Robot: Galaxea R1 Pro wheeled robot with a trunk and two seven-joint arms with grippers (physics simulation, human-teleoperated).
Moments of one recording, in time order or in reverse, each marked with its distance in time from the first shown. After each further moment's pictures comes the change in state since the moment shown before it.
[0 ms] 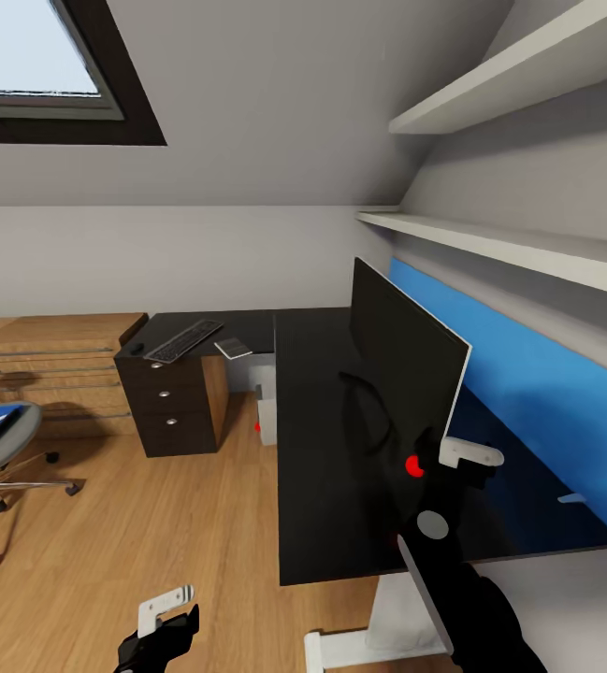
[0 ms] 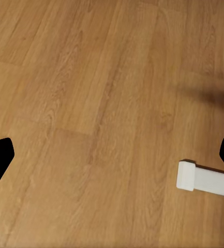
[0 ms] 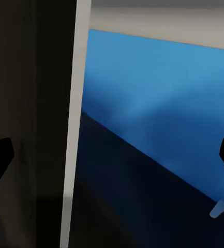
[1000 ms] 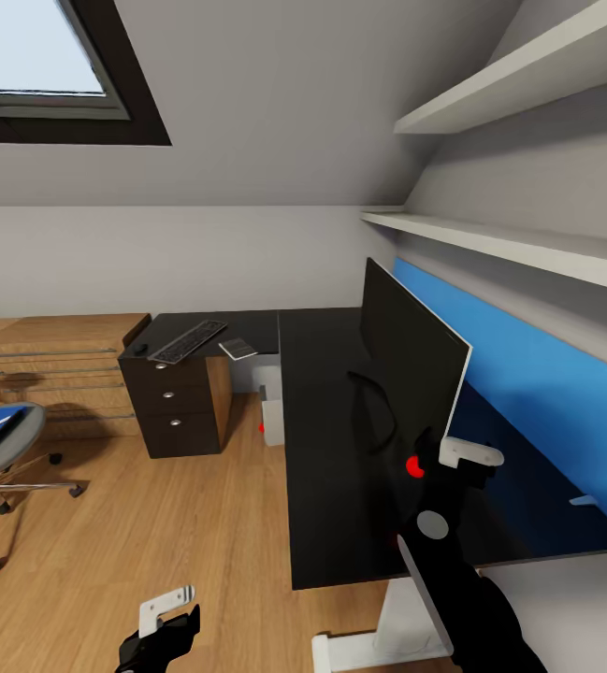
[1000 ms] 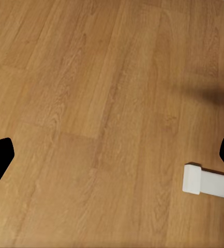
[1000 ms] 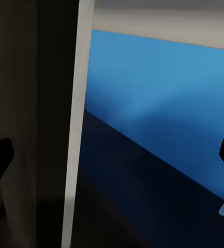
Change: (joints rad) left arm 0.000 0.000 -0.004 0.000 -0.001 0.000 0.000; right arm 0.000 0.000 0.000 0.000 -0.001 0.000 0.002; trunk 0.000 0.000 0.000
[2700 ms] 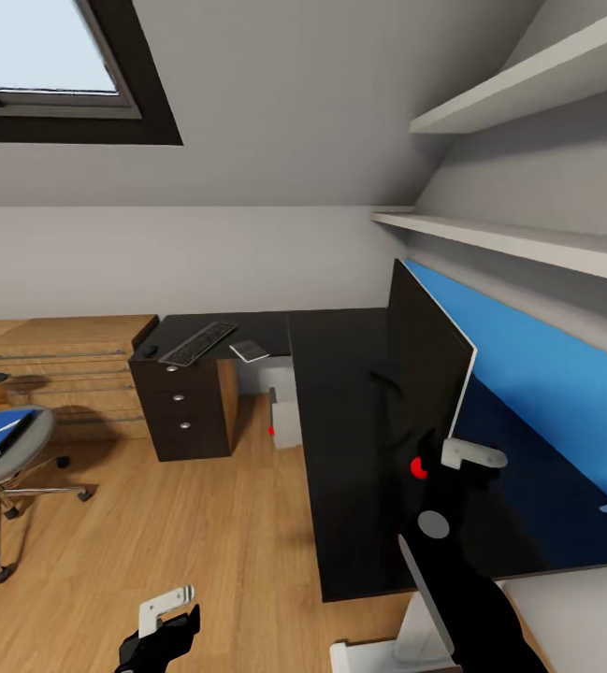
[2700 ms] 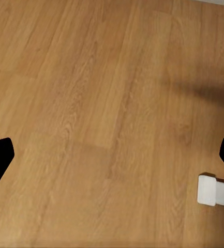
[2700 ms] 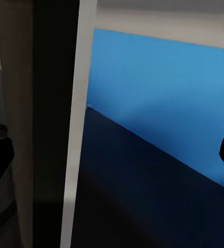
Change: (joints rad) left arm 0.000 0.000 0.002 0.000 0.003 0.000 -0.002; right arm 0.000 0.000 -0.009 0.006 0.002 0.005 -0.016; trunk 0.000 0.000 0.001
